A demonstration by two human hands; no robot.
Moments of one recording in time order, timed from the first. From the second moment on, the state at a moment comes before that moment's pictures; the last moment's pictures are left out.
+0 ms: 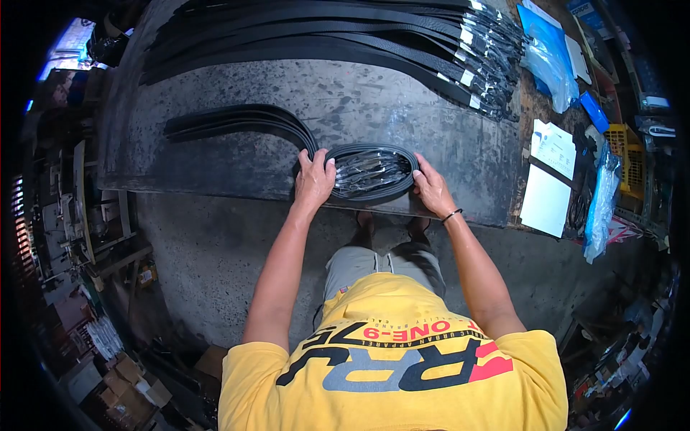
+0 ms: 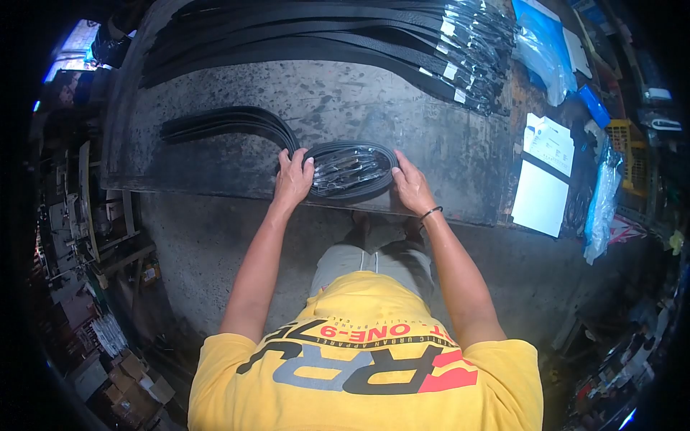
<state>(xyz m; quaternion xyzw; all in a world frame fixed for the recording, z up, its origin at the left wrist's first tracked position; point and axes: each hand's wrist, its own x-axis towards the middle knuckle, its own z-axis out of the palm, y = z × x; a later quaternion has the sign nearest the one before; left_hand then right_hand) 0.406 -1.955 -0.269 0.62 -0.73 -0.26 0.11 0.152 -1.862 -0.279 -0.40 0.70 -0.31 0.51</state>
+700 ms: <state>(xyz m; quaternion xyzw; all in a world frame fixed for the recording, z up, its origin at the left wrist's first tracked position) 0.407 -1.954 -0.271 0.62 -0.73 -0.27 0.11 0.154 -1.862 -0.276 -0.40 0.69 -0.32 0.50</state>
